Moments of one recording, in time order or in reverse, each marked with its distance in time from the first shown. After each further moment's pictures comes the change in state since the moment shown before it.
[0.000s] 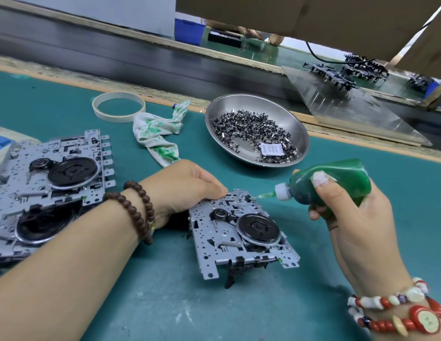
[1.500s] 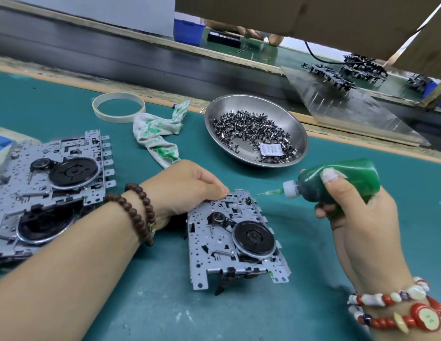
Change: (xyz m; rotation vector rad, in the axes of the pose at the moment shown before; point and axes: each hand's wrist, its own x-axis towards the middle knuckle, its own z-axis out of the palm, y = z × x) left_hand 0.000 -0.001 0.002 -0.001 -0.005 0.038; right_hand 0.000 -0.001 -0.005 0.053 0.056 0.062
